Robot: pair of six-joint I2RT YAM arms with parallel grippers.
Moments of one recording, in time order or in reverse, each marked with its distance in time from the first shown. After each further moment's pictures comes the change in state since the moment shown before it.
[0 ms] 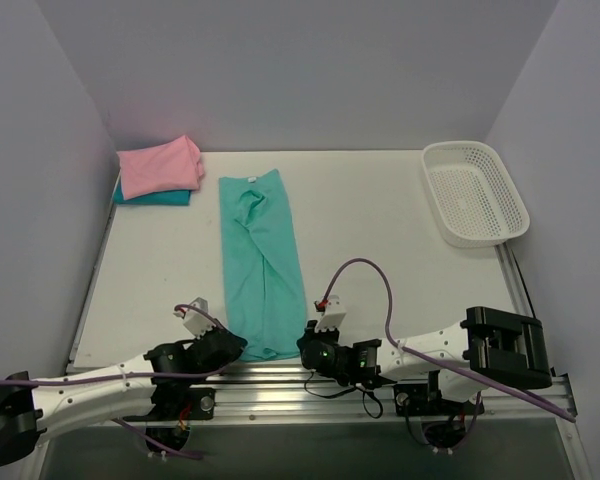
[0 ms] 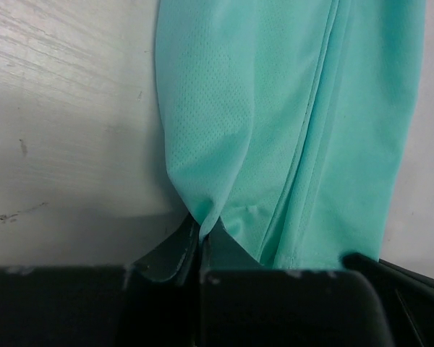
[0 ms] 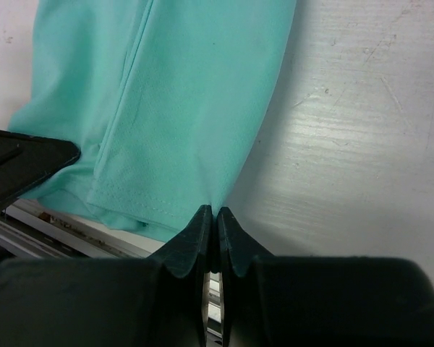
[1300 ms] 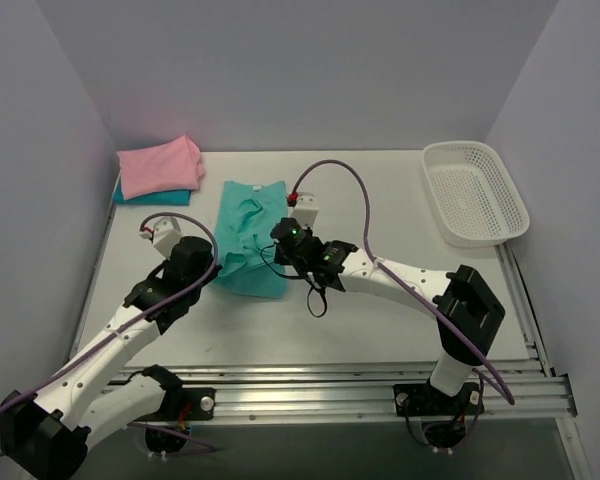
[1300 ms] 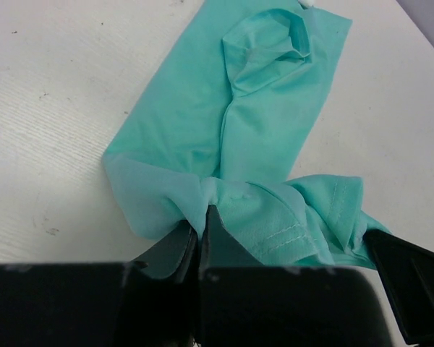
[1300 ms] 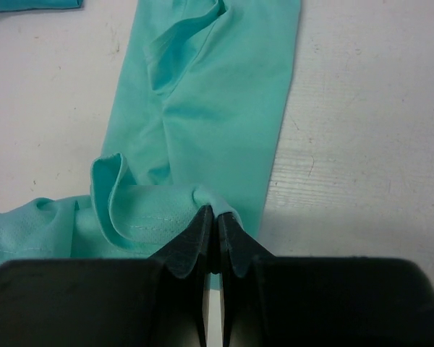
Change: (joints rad) left arm 0.579 0.241 0.596 -0.100 0.013 0.544; right arm -0.466 0.274 0.761 -0.325 -0.177 -0.360
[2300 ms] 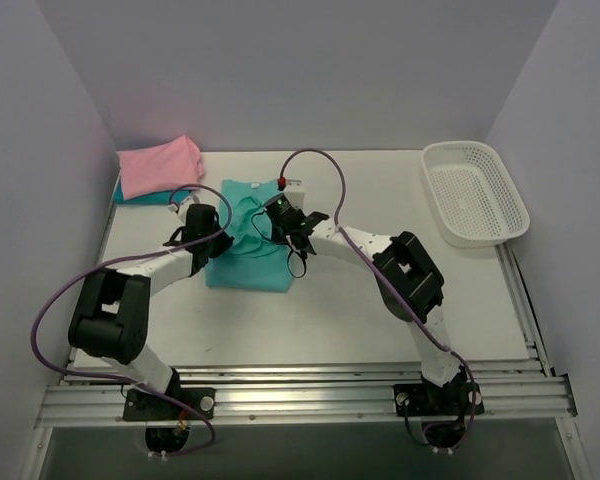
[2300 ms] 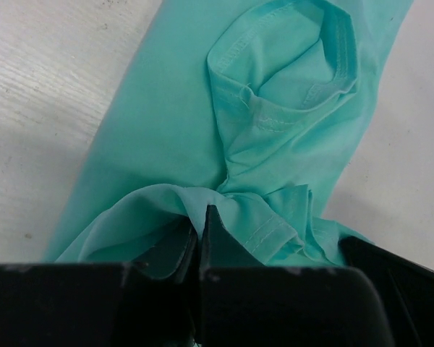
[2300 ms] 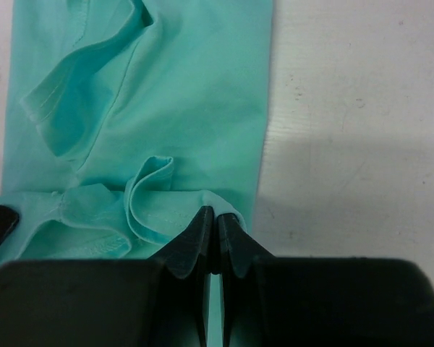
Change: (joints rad) left arm 0.277 0.655 0.092 0.529 0.400 0.113; right arm -0.162 0.430 0.351 -0.078 -0.122 -0.087
